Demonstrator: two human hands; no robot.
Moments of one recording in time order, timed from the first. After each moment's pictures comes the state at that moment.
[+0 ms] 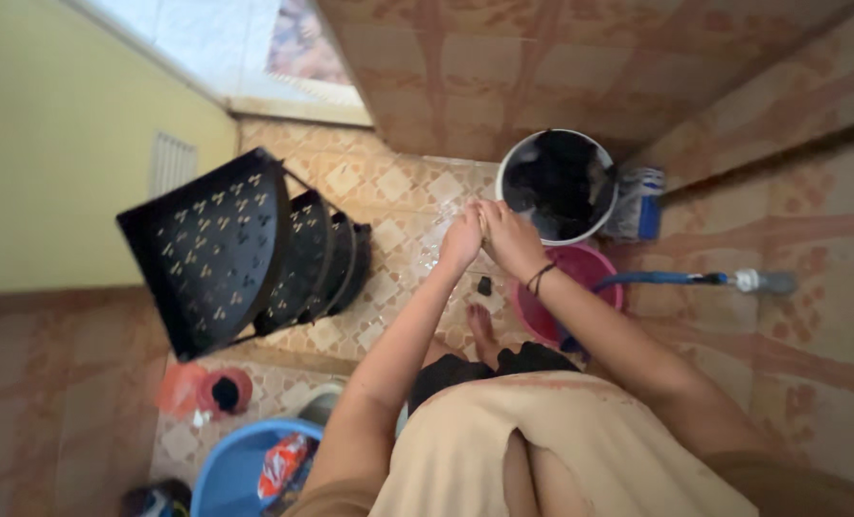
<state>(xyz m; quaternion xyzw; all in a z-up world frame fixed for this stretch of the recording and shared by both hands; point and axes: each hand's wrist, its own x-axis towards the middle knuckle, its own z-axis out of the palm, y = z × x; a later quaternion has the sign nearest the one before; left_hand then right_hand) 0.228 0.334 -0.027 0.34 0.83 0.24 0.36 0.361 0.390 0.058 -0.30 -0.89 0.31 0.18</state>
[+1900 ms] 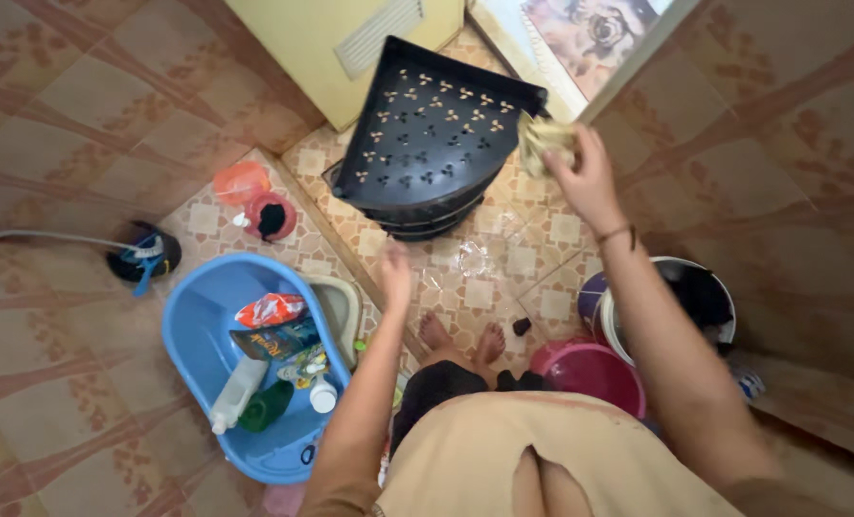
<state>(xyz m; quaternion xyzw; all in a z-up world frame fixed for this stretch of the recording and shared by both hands) 0.124 0.003 -0.040 -0.14 0.81 0.57 0.00 0.102 0.383 0.127 -0.01 -0.79 0.58 0.20</state>
